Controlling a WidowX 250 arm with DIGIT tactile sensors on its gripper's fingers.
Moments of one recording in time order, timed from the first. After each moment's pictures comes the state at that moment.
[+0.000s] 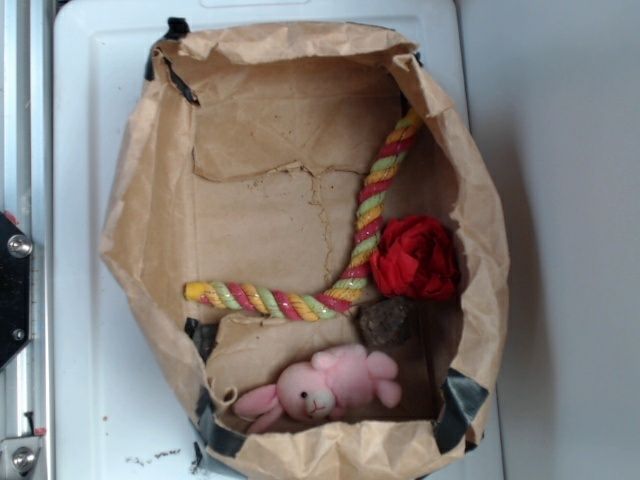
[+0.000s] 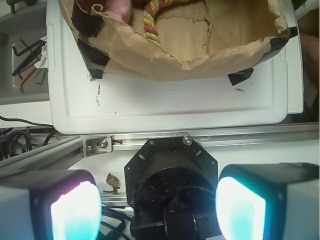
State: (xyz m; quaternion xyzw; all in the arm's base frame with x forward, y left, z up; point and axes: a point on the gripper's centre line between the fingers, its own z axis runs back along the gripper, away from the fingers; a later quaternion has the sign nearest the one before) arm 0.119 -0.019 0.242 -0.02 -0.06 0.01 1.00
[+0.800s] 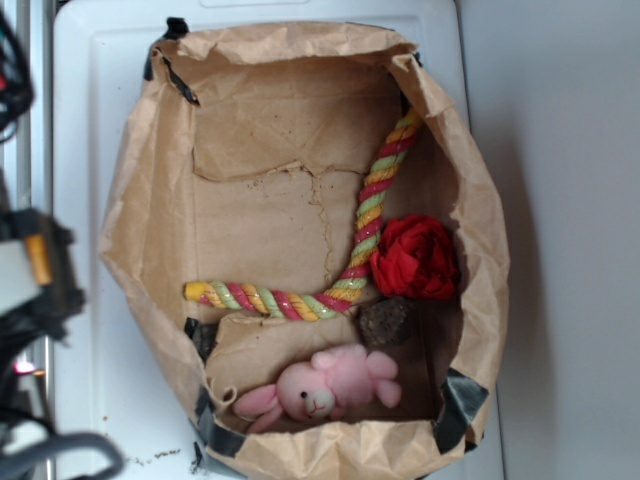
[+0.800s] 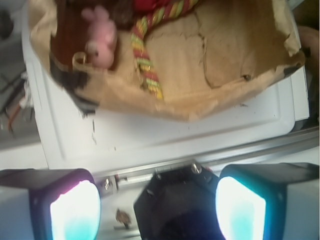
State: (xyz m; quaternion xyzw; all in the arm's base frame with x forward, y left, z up) arm 0.180 -0.024 0.222 -0.01 -0.07 0.09 0.99
